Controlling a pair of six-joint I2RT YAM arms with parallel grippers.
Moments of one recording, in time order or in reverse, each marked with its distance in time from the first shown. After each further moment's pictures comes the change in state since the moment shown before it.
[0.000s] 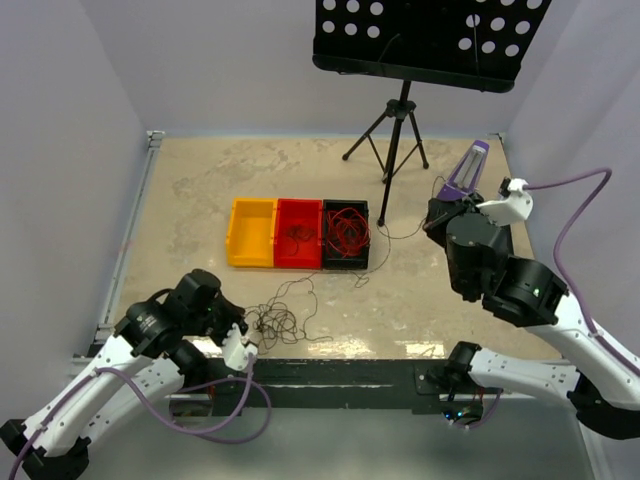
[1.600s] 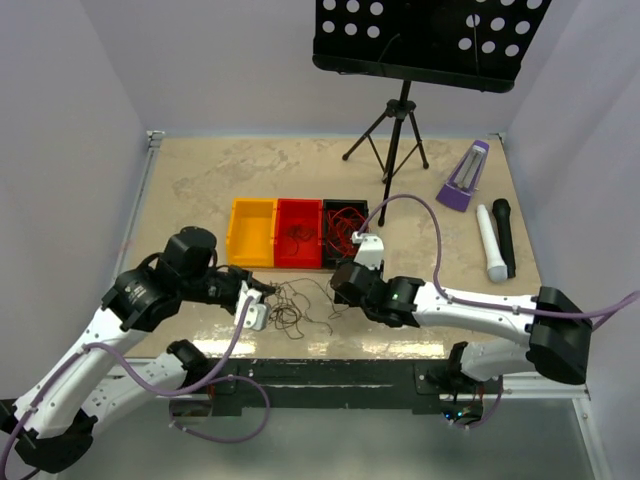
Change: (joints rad) left arm 0.000 0.235 0.381 0.149 0.345 -0.445; right arm 0.183 0.417 -0.465 0.310 -0.401 -0.084
